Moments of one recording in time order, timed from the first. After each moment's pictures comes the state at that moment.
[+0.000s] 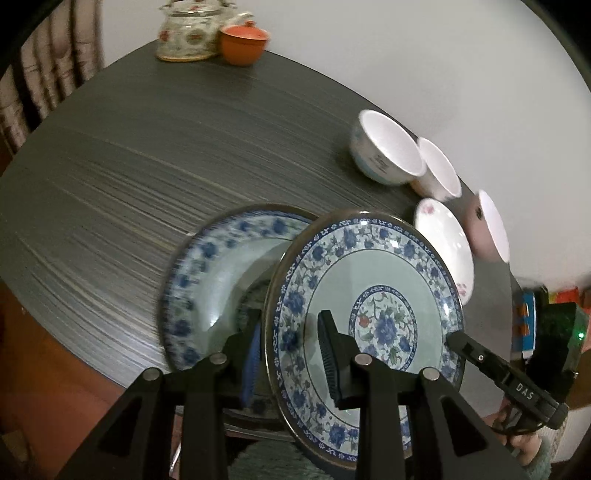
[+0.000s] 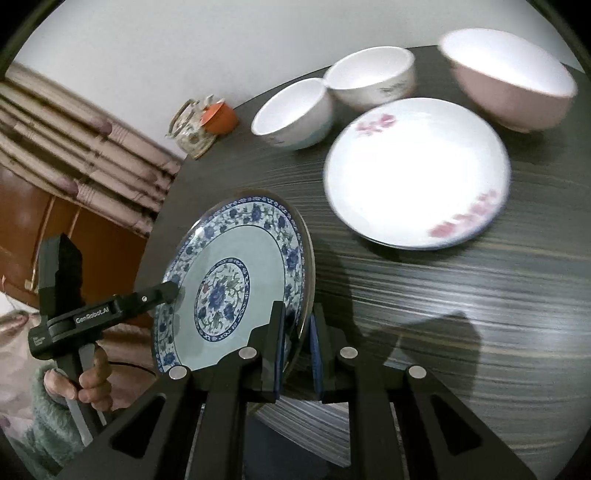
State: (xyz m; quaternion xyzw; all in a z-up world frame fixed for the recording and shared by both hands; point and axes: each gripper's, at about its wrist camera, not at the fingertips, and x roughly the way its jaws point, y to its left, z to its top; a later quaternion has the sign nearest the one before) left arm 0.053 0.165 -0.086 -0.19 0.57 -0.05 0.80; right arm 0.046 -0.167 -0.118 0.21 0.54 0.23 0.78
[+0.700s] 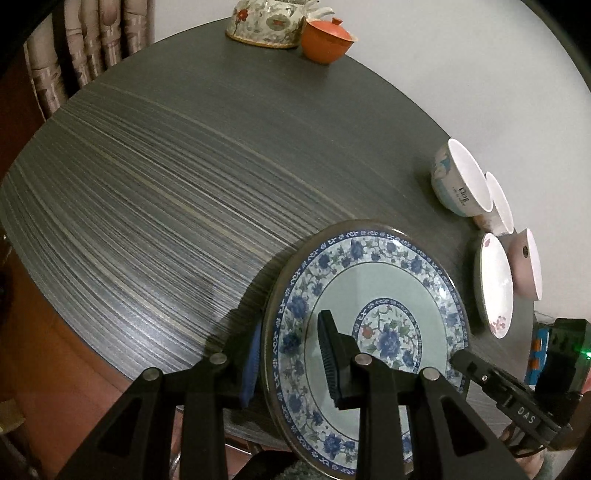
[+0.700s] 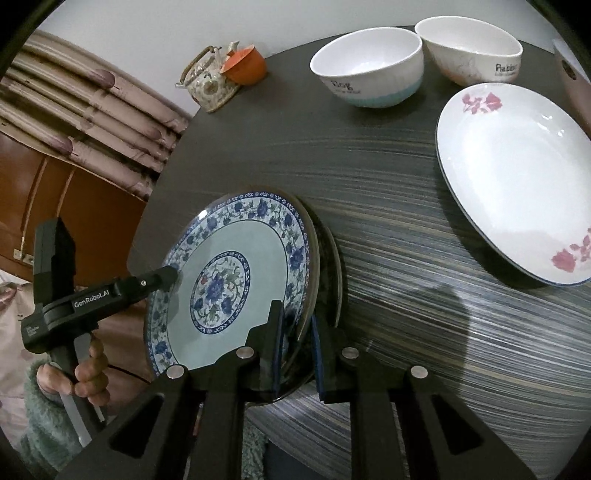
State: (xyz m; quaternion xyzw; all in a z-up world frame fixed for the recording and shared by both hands) left arm 0.065 0.219 -0.126 -0.21 0.58 0.02 0.78; right arm 0.077 -0.084 -0.145 0.16 0.58 0.26 0.76
